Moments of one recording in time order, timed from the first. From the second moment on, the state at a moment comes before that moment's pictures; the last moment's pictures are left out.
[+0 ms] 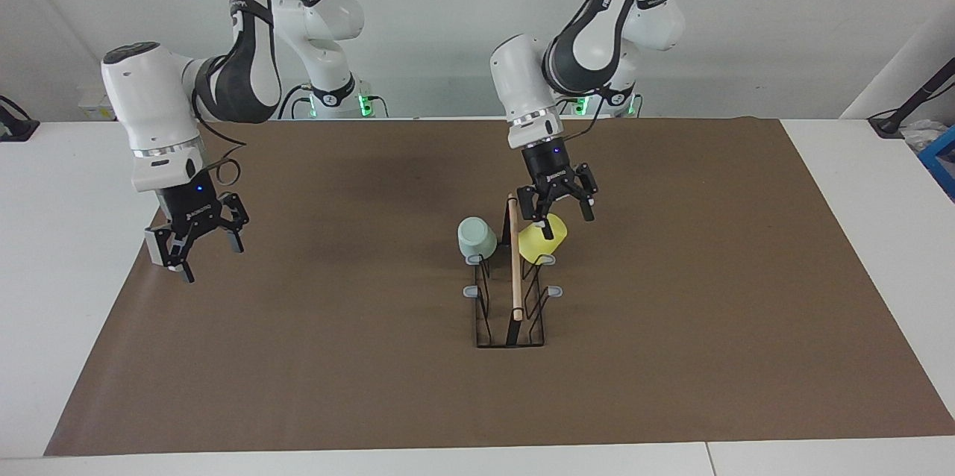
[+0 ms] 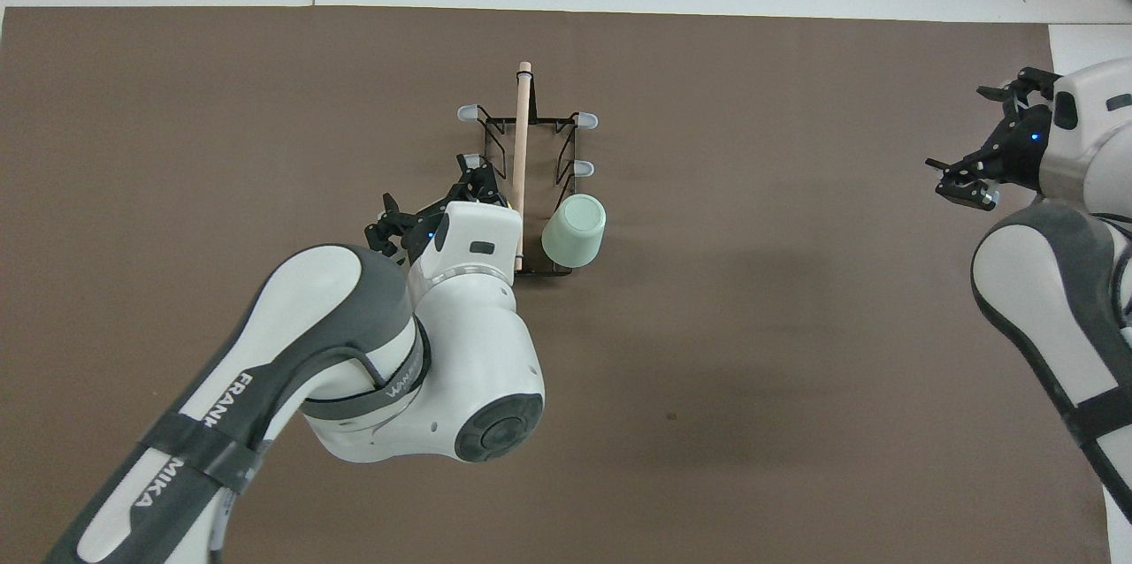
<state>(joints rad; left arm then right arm) -0.72 0.09 0.11 -2.06 1.12 2.38 -1.83 -0.11 0.09 0.01 -2.02 0.17 2.59 -1.25</state>
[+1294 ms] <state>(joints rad) -0.31 0.03 0.13 -1.83 0.01 2.10 -0.12 0.08 -0.05 -0.10 -1.72 -0.07 1.64 0.05</state>
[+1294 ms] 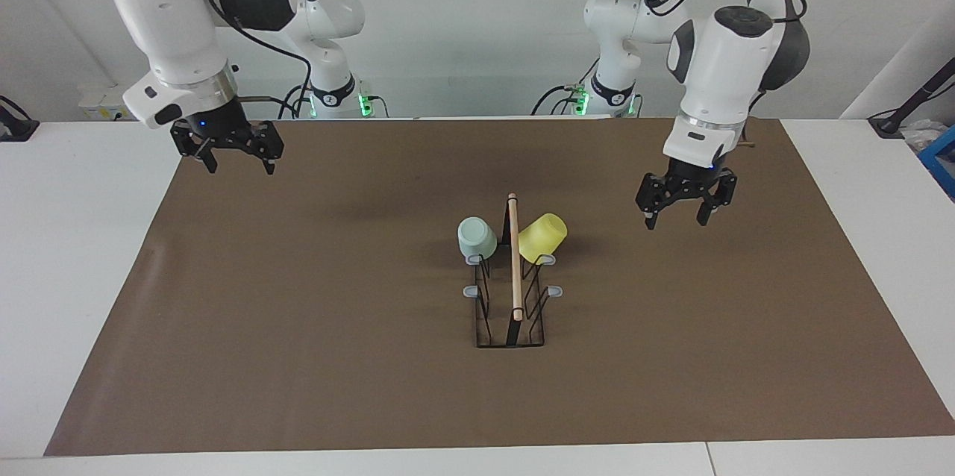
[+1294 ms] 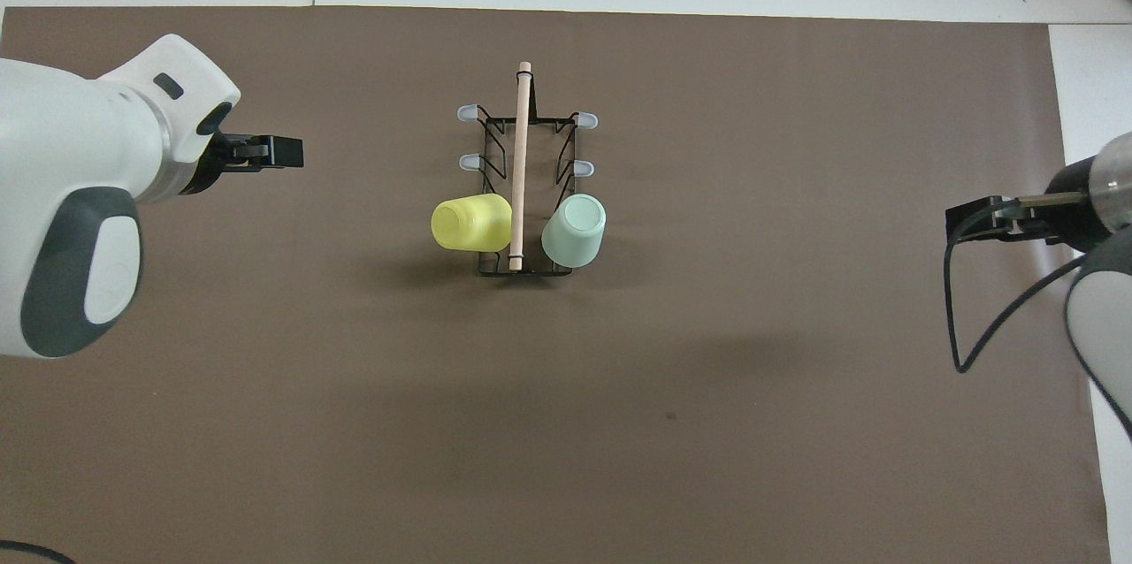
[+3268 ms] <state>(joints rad) -0.18 -0.04 0.13 -1.75 -0.02 1.77 0.12 0.06 -0.03 -0.10 -1.59 0.00 1.51 0.05</state>
